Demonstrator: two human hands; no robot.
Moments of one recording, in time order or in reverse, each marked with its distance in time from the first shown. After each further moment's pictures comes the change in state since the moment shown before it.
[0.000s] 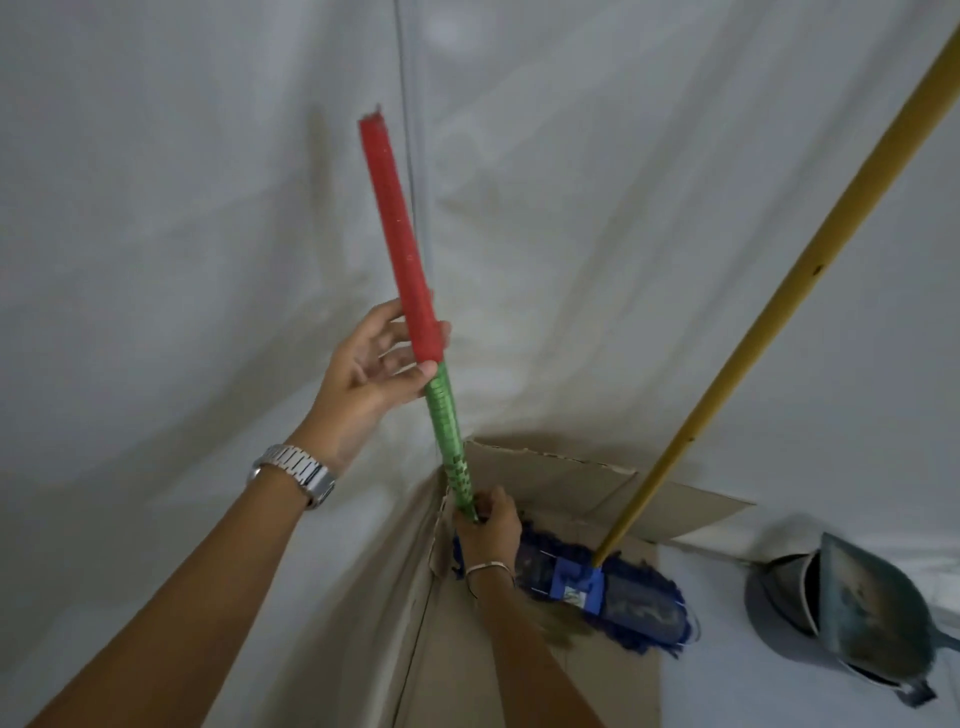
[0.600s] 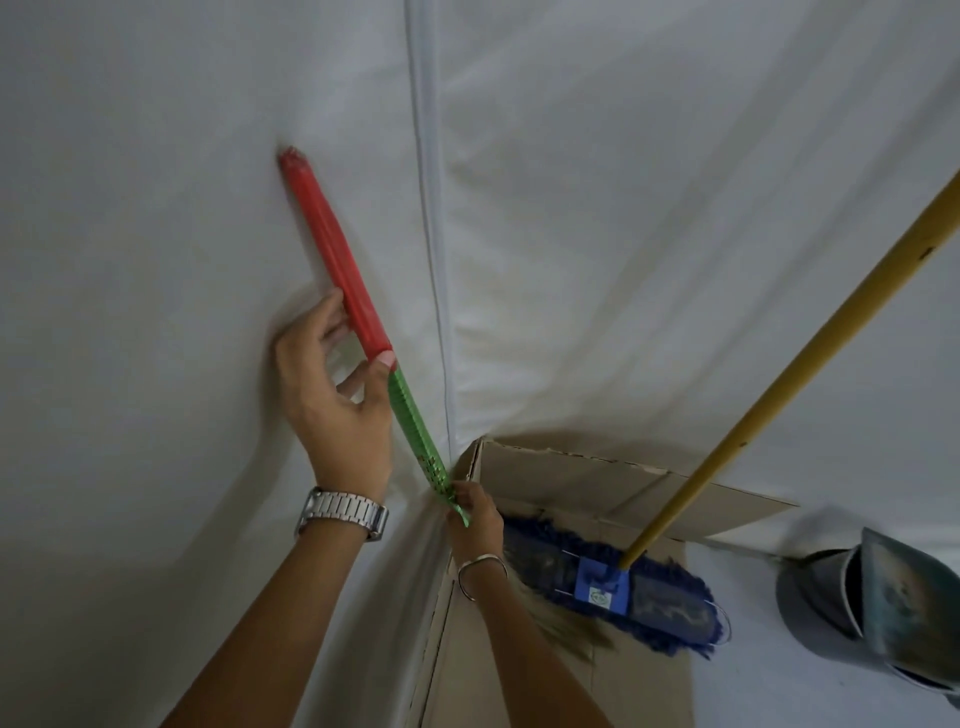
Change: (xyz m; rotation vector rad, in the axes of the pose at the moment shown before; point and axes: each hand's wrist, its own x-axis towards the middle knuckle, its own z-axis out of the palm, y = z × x) left_hand 0.004 -0.034 -0.011 0.355 0.747 0.382; right_hand 0.019 -0.001 0.060 0.042 -0.186 0.031
